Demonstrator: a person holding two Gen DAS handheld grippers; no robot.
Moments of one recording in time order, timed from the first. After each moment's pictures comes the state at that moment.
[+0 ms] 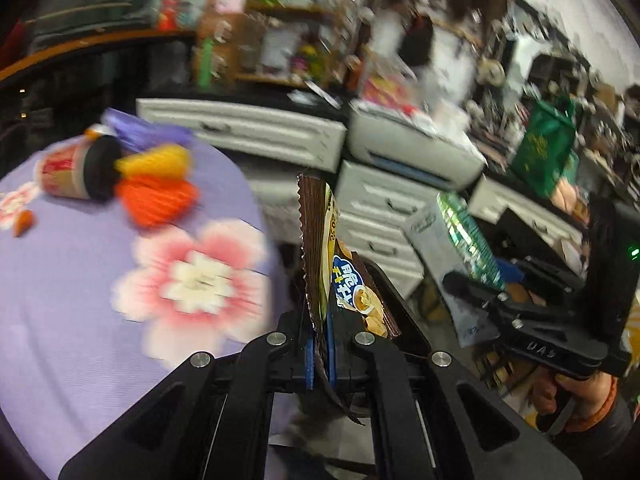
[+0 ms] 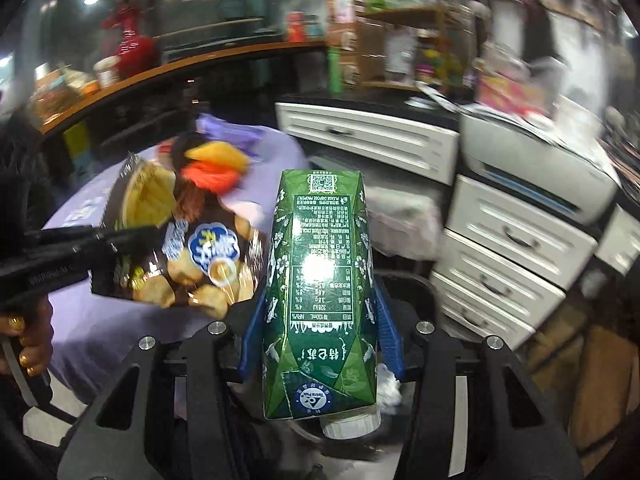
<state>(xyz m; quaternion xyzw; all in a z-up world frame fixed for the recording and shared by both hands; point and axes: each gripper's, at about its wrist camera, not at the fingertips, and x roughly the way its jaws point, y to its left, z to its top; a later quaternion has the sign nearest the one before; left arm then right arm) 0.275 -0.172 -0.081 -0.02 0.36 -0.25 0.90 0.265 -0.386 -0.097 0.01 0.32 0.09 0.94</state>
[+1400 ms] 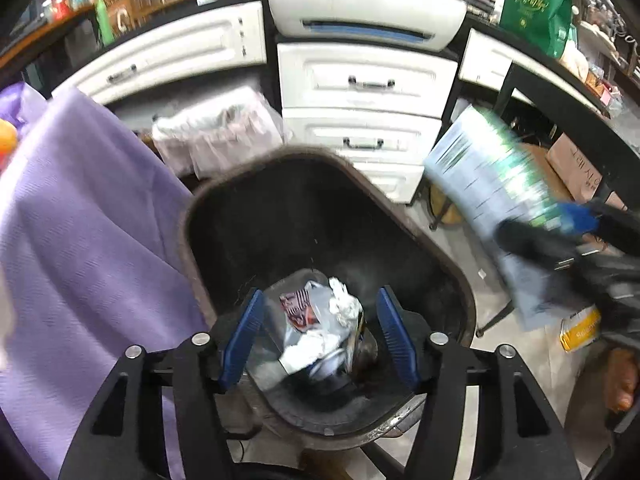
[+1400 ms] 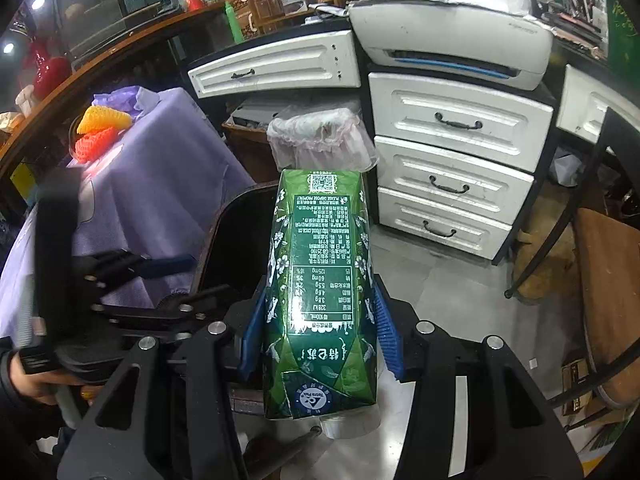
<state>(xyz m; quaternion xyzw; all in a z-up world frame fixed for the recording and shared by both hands) 0.299 -0.301 -0.201 0.13 0.43 -0.27 0.85 0.270 -0.474 -0.209 0.10 0.41 0.02 0.91</state>
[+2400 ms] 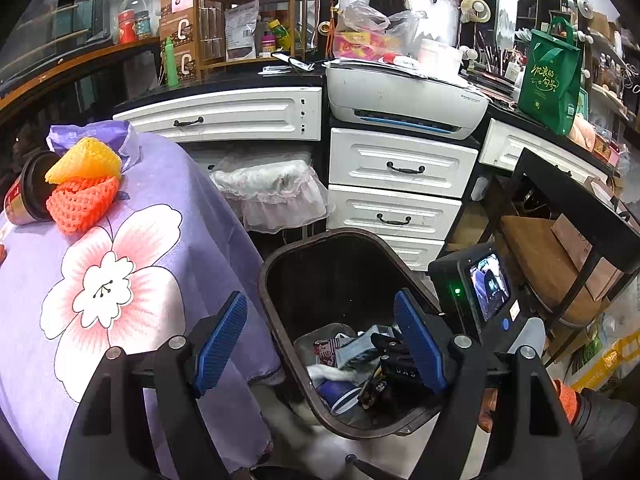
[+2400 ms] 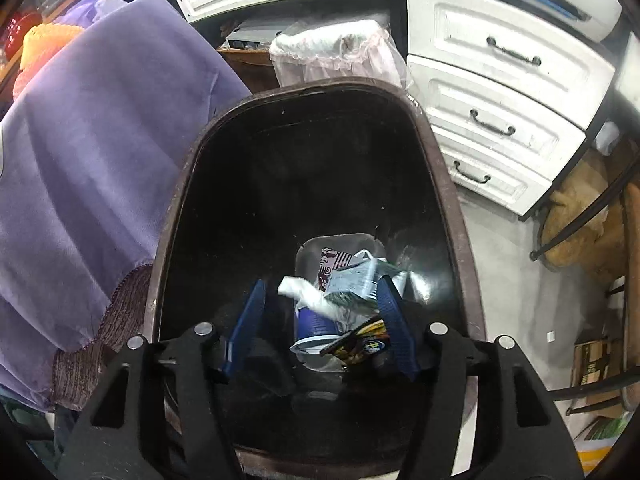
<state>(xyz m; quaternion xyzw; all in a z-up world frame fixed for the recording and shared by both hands) 0.280 -0.244 -0.128 0.07 0.35 -0.23 0.90 0.350 -0.420 -0.294 0.08 0.51 0.03 0.85</state>
